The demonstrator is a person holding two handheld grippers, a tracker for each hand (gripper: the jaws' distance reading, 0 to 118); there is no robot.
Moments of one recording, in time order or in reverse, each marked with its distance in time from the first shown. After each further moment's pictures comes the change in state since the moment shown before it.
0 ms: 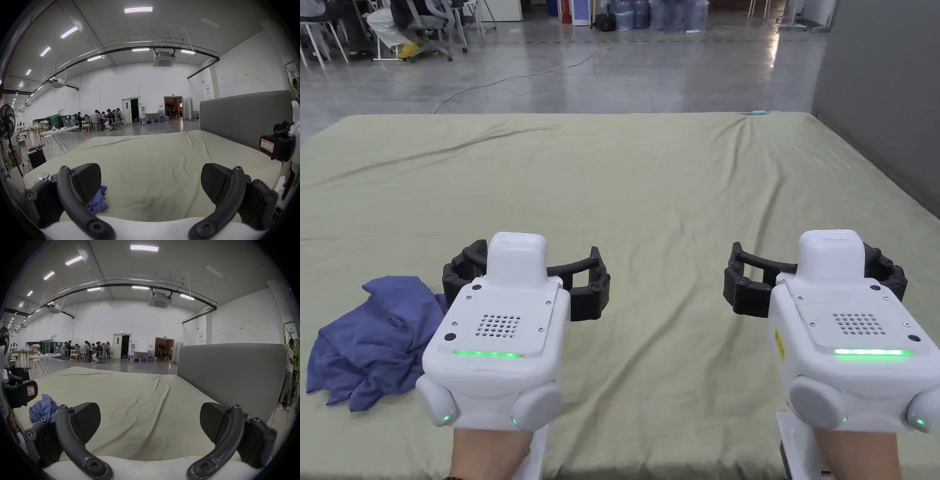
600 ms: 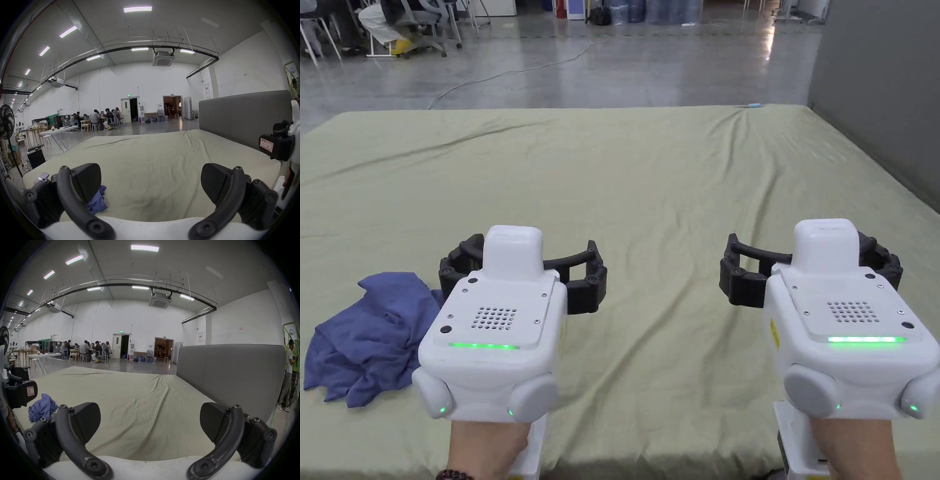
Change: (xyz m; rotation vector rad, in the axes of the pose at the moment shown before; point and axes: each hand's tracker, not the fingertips) left arm 0.001 0.000 0.000 -0.005 -0.009 -0.001; right arm 0.001 0.000 0.002 -0.001 -0.008 0.006
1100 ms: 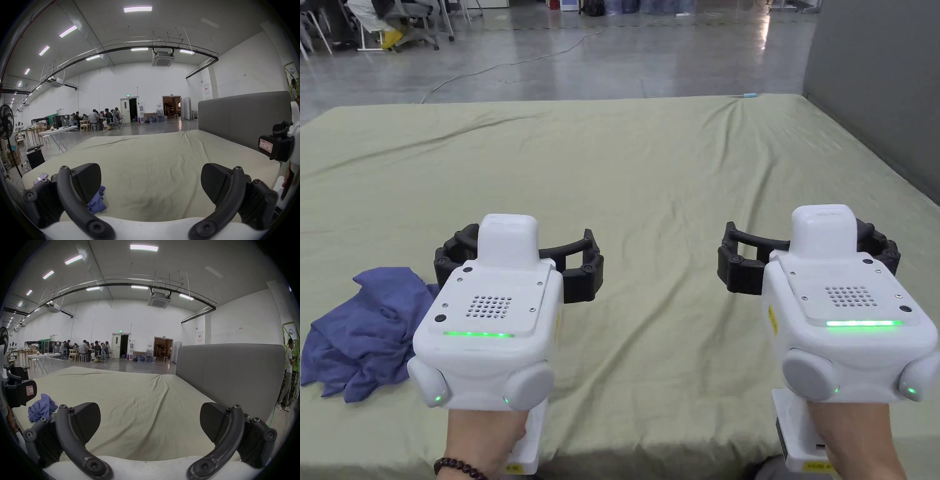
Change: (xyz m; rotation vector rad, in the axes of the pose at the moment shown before) left arm 0.002 0.003 0.000 0.003 -0.009 0.000; right arm 0.004 0.001 0.000 -0.004 -0.005 -0.003
